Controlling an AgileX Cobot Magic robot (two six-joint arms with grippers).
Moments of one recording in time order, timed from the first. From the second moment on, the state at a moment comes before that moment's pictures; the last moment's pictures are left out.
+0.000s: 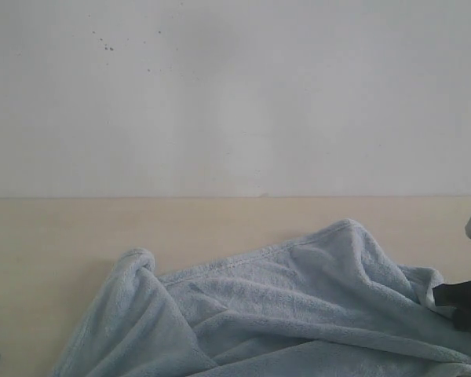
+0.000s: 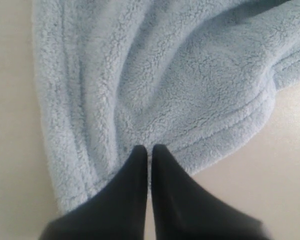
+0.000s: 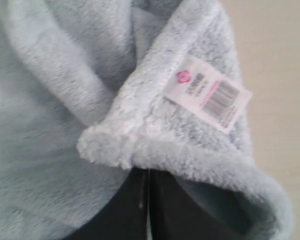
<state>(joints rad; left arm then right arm) -0.33 1.37 -0.25 -1.43 0.23 1.08 -0.14 1.73 -0.77 1.00 0.39 -1.02</state>
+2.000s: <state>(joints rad) -0.33 1.37 -0.25 -1.37 0.17 1.09 -0.21 1.80 -0.98 0.78 0.34 -0.87</state>
